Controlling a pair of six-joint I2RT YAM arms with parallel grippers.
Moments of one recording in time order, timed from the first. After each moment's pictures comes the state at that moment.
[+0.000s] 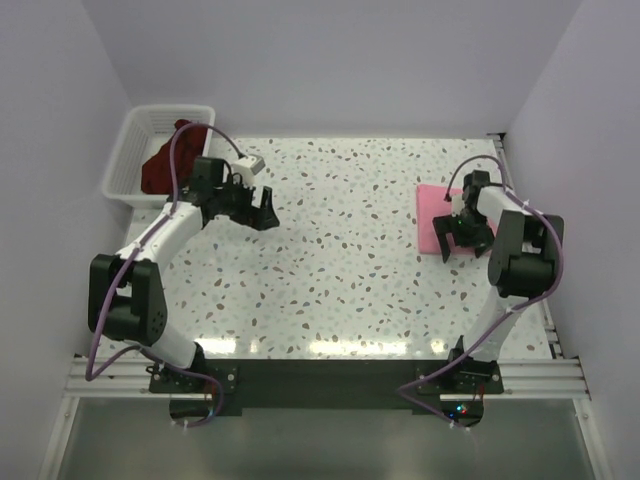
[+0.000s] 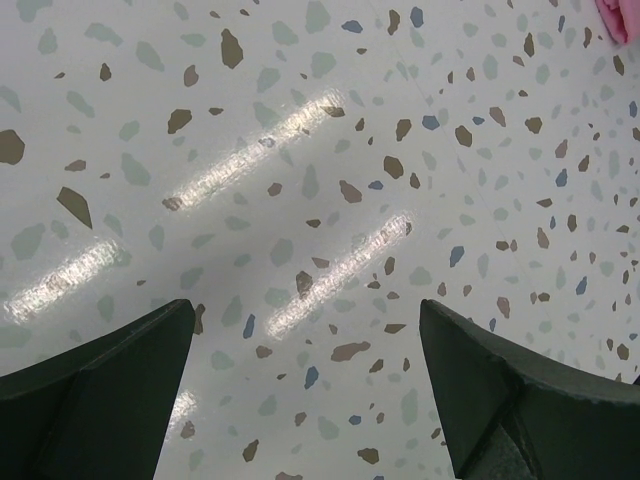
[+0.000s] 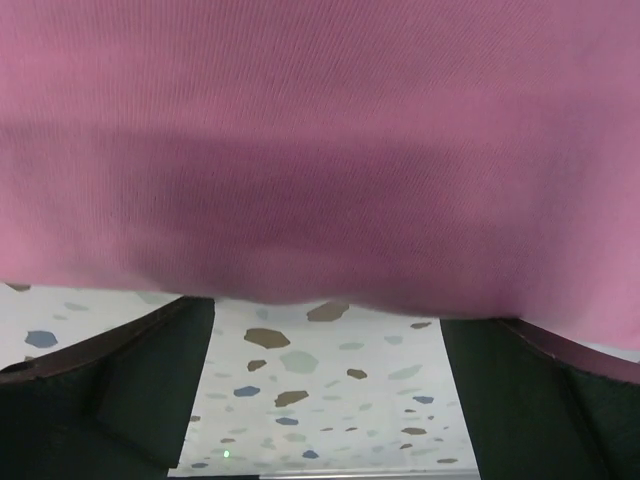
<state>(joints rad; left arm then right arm) -0.16 1.56 1.11 -0.39 0.54 0.09 -0.14 1.89 1.25 -0.82 0.06 -0.25</state>
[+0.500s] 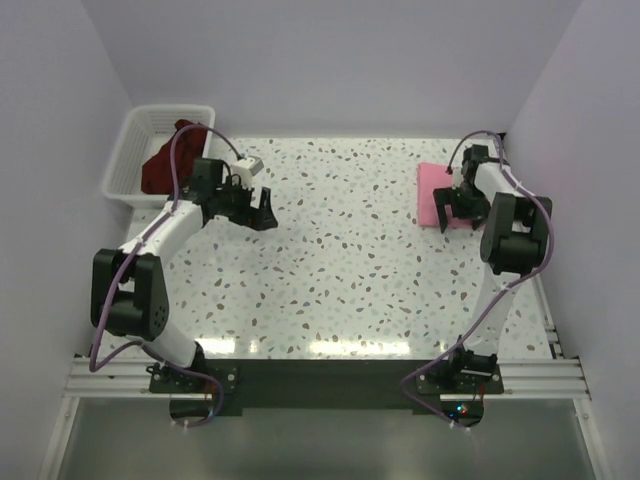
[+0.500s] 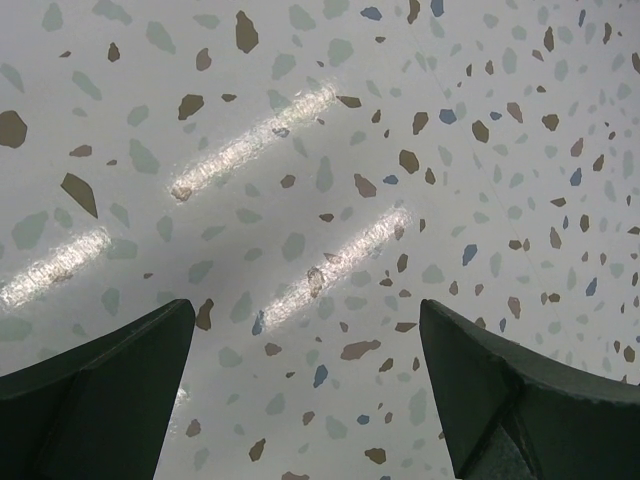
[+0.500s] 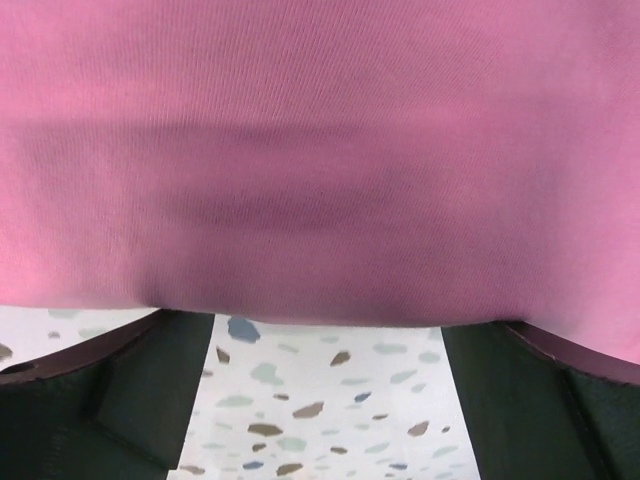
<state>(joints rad) -0.14 1.58 1.11 -0.39 0.54 0.09 -0.14 2.13 1.60 -0.88 0.05 -0.19</state>
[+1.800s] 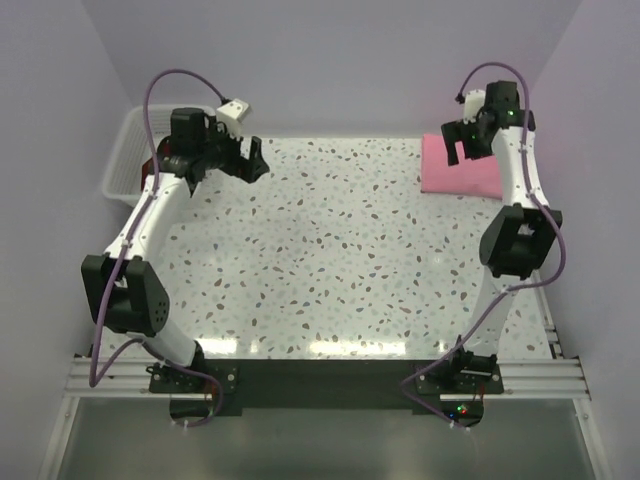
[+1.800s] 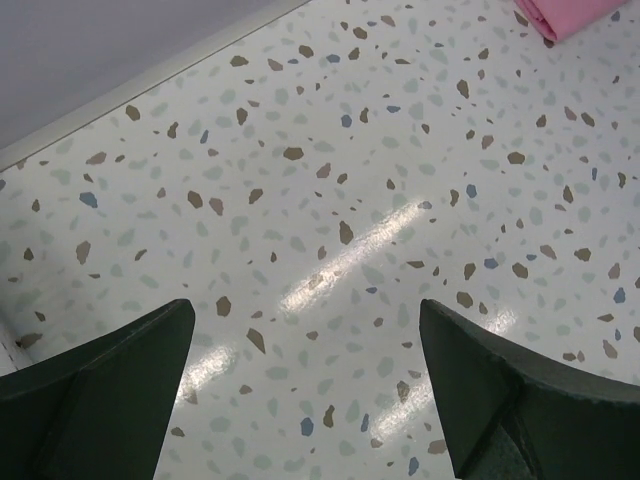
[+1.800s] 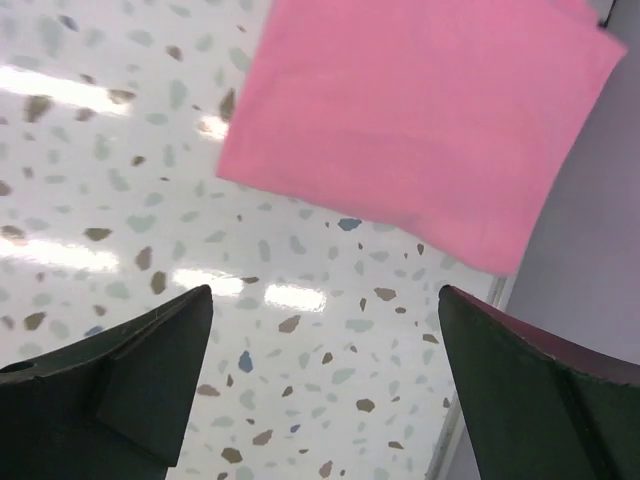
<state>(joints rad) -0.11 1.63 1.48 -0.41 0.49 0.19 -0.12 2.14 2.15 -0.97 -0.05 -0.33</state>
